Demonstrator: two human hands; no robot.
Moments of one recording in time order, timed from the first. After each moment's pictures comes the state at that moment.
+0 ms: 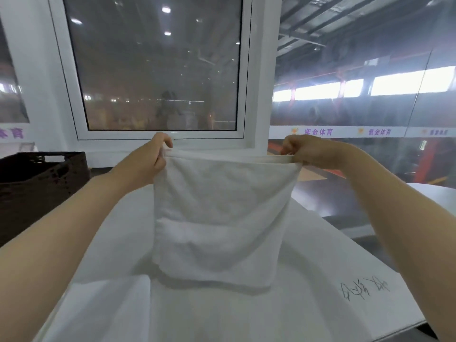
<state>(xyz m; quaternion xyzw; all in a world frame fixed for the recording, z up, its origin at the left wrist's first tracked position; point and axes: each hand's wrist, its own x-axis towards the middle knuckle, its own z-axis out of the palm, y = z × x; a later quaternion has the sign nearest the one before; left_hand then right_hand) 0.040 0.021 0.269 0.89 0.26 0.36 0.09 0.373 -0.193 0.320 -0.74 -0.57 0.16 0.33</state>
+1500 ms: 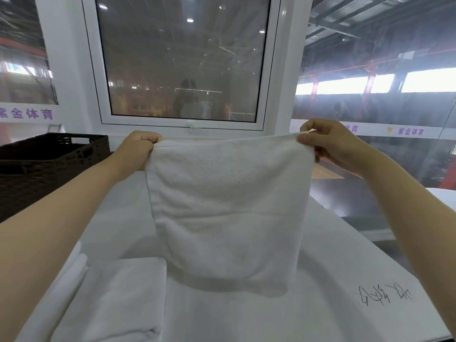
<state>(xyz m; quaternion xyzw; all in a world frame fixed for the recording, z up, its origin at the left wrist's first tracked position) -0.006 0.027 0.266 0.77 0.31 0.42 0.37 0.347 -0.185 0.312 -0.59 -0.60 0.18 0.51</state>
